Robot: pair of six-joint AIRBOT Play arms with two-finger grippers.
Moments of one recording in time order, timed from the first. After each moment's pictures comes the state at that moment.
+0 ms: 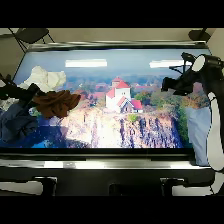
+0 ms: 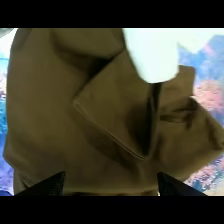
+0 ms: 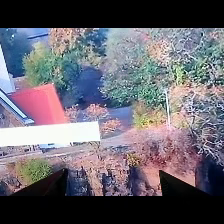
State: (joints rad) left arm 0.31 -1.60 1.48 1.25 -1.19 -1.95; right arm -0.06 -1.60 1.71 -1.45 1.35 1.69
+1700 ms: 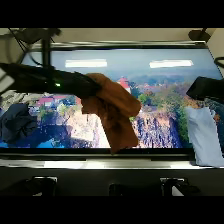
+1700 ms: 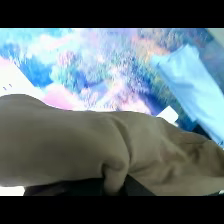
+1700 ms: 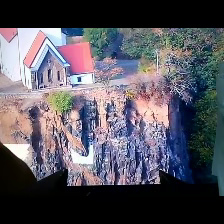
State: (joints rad) left arm -0.54 -1.24 1.68 1.12 -1.22 -1.52; right arm -0.06 -1.03 1.71 -1.46 1.72 1.65
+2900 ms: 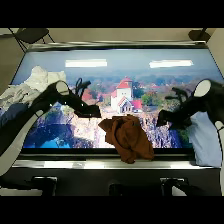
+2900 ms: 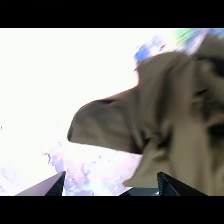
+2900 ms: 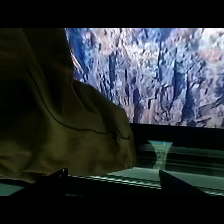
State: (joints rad) left arm -0.35 -1.59 1.38 1.06 -1.28 -1.55; right arm -0.06 -1.25 1.19 -1.29 1.62 1.60
